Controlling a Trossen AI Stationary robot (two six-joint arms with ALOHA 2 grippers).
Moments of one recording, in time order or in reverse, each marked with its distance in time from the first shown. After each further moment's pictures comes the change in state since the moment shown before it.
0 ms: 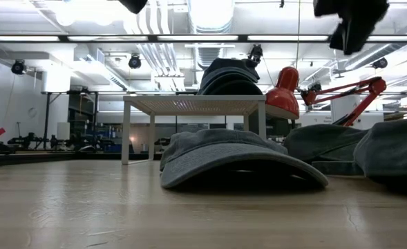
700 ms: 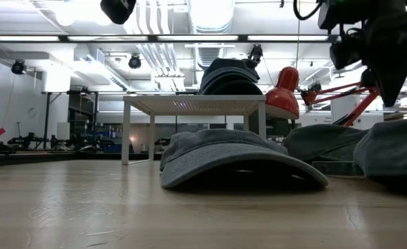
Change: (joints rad) left arm -0.003 -0.117 -0.139 0.051 0.051 -0.031; right arm -0.001 -0.003 -0.281 0.011 0.003 0.172
